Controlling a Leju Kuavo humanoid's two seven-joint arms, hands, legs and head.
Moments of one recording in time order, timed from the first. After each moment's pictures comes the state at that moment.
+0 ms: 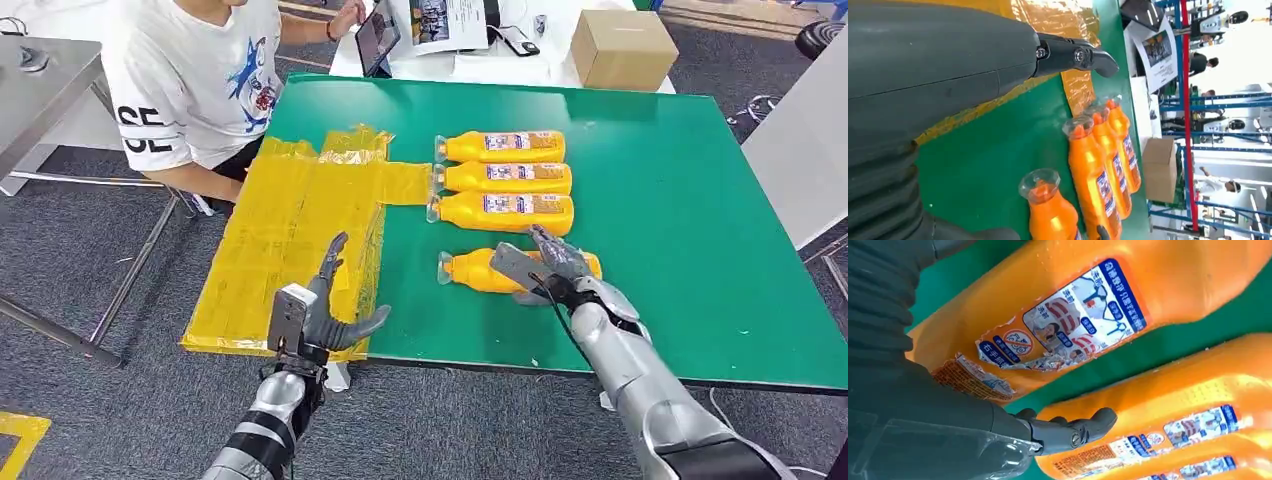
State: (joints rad) left arm -0.29 -0.30 -0.10 -0.88 0.00 0.10 -0.56; right arm -0.65 -0.09 0.33 -0.64 0.78 0.02 -0.15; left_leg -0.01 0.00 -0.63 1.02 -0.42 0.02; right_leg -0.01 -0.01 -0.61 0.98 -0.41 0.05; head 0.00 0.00
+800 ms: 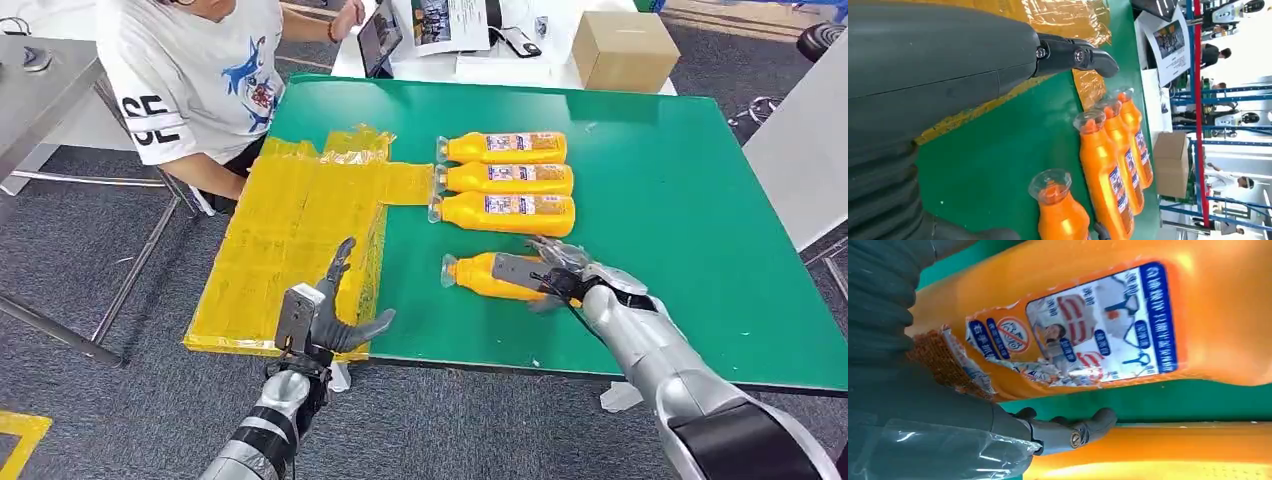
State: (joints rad) left arm -0.33 -0.30 -0.10 -0.79 0.00 0.10 -0.58; right arm -0.76 -0.16 0.54 -0.51 0.77 0.18 -0.13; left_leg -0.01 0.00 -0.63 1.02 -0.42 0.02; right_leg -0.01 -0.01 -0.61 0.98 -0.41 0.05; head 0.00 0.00
